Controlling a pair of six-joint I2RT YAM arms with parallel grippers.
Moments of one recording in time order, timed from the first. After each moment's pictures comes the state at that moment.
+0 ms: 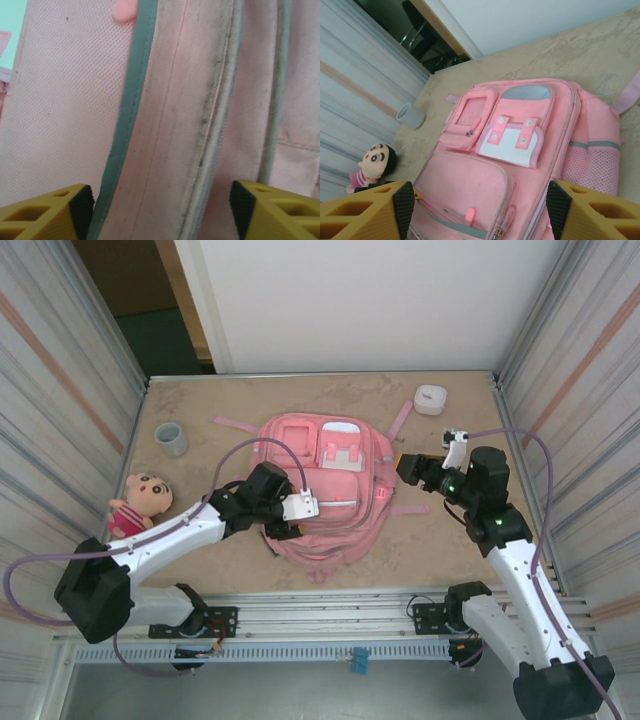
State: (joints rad) left arm -0.74 1.28 0.81 -0.45 0.11 0.71; right arm 0.19 0.77 0.73 -0.28 -0.44 0.49
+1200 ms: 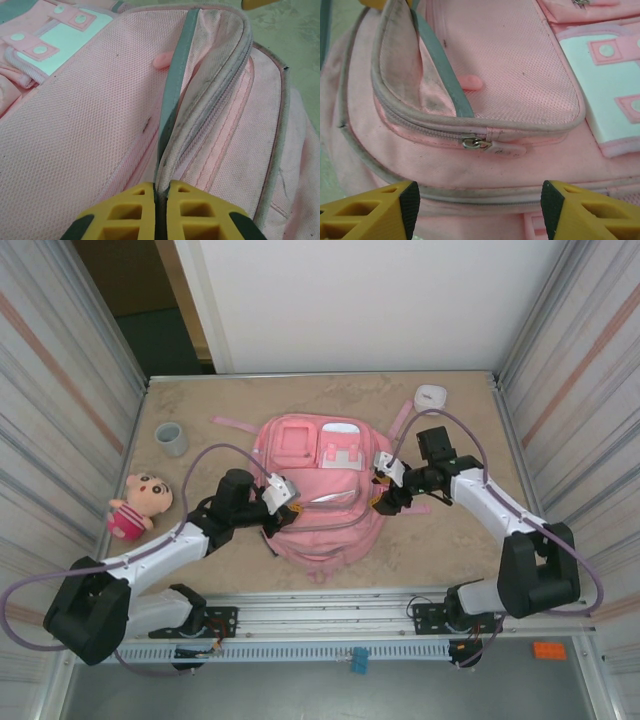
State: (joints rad) left arm -0.58 1.15 0.52 0.04 0.48 0.29; right arm 0.26 1.38 0.91 -0.59 -0.74 -0.86
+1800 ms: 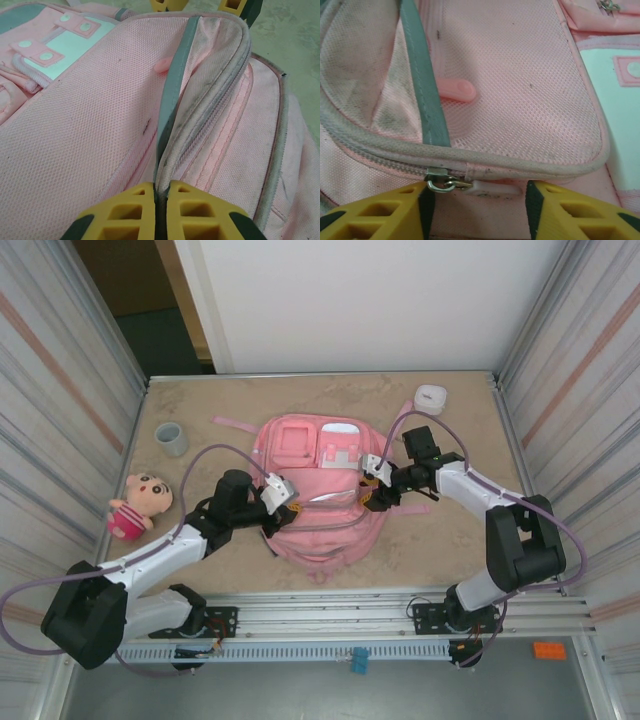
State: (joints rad) left arm -0.58 1.13 0.51 0.05 0.48 0.27; right arm 0.31 1.53 0.92 -0.48 -0.78 -0.92
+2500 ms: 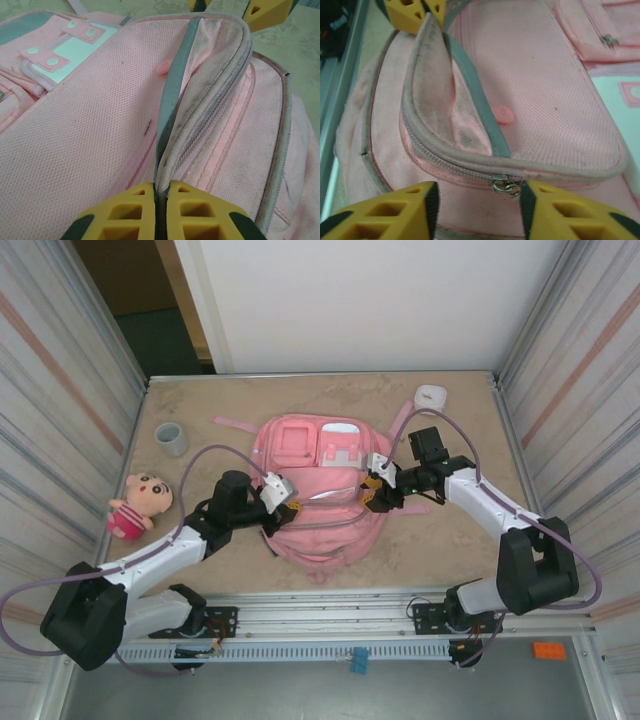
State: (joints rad) left arm -0.58 1.12 0.49 0.09 0.47 0.24; right arm 0.30 1.40 0.91 -0.54 -0.84 -0.83
